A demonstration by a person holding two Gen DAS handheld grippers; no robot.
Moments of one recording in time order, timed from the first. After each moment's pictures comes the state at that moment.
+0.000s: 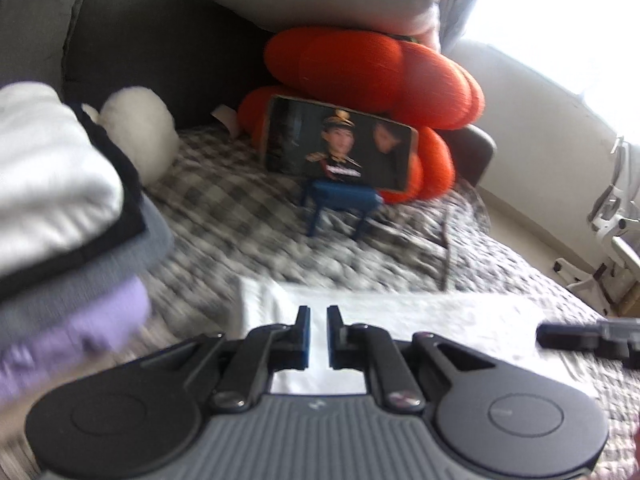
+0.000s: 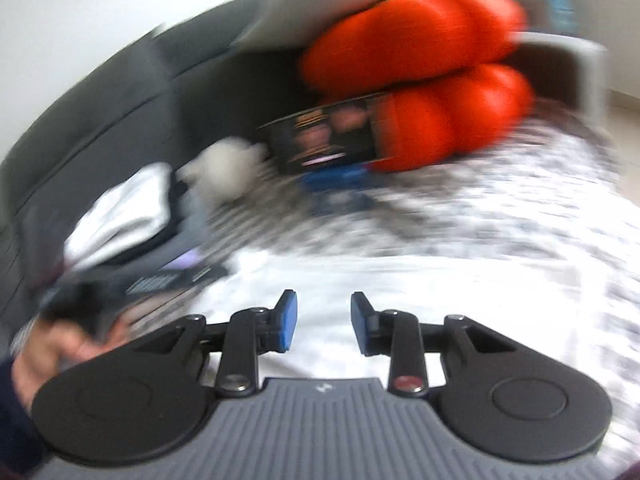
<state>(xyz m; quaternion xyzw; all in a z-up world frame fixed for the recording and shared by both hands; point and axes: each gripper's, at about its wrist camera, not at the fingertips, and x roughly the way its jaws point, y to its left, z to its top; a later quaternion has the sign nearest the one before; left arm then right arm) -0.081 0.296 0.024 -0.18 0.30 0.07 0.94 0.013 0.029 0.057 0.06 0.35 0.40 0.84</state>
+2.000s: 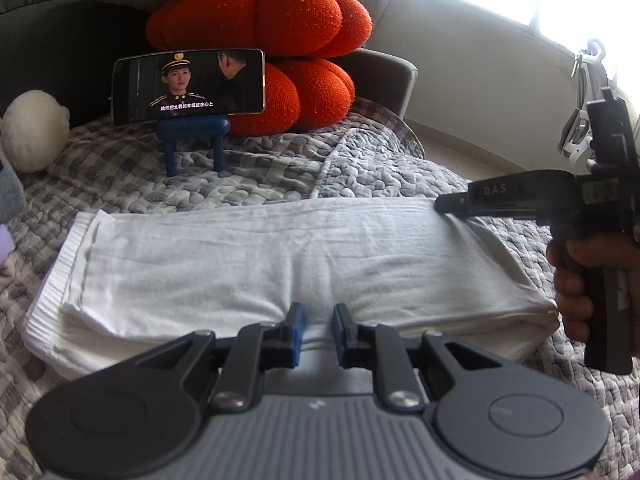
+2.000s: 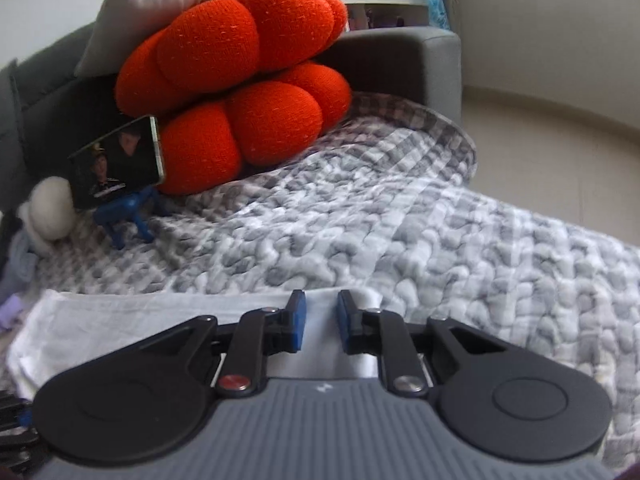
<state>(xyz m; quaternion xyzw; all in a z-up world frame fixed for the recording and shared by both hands) -0.066 0.173 0.002 -0.10 0.33 0.03 0.94 0.107 -0.006 0.007 0.01 0.32 0.25 0.91</state>
